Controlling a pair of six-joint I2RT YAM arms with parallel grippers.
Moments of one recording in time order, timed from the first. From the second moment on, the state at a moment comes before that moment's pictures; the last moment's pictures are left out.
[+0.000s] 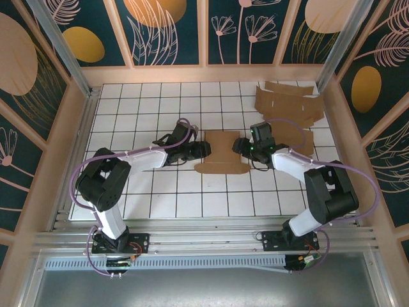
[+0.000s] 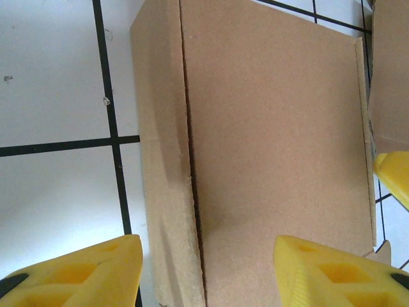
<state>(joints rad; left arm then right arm) -0.64 1.78 1.03 -0.06 0.22 -0.76 0.39 1.54 0.79 -0.09 -0.16 0.68</state>
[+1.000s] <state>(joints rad) -0.56 1.87 0.89 0.43 0.52 -0.99 0.12 1.69 0.62 0.36 -0.68 0.70</state>
